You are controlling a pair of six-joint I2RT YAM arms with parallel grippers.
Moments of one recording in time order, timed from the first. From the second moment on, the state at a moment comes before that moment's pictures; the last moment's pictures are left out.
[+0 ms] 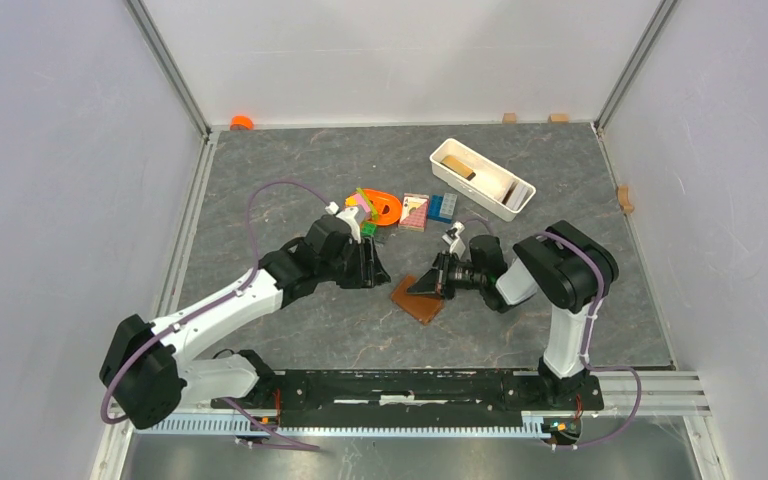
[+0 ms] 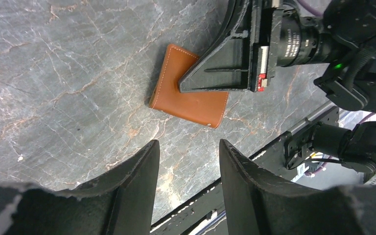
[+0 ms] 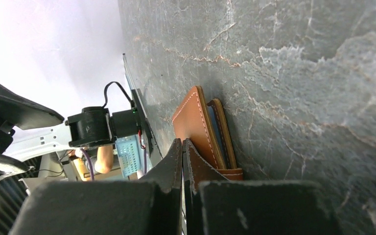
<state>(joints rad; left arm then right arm) -0.73 1.19 0.78 -0.34 0.14 -0.68 0.49 1.94 0.43 0.93 -0.75 1.02</state>
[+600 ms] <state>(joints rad) -0.71 1.11 0.79 -0.34 0.10 -0.65 0.49 2.03 0.54 0.86 -0.86 1.05</state>
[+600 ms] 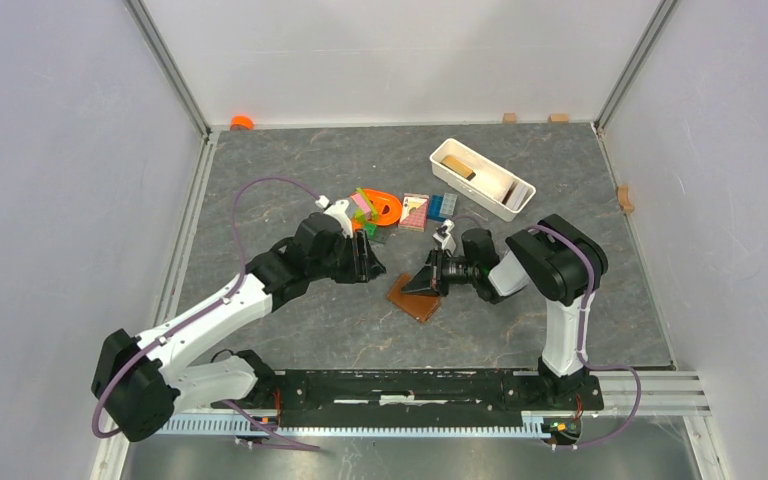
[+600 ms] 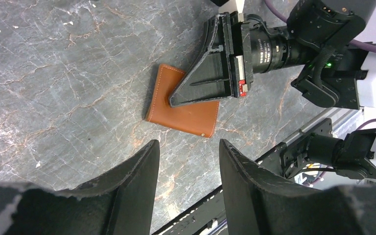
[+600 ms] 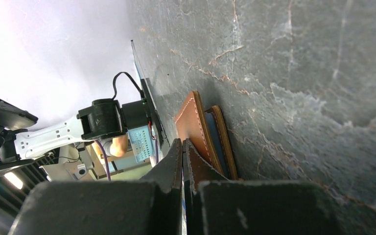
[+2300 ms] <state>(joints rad) -0.56 1.15 0.84 -0.42 0.11 -0.51 0.79 1.52 0.86 -0.22 -0.02 0.10</state>
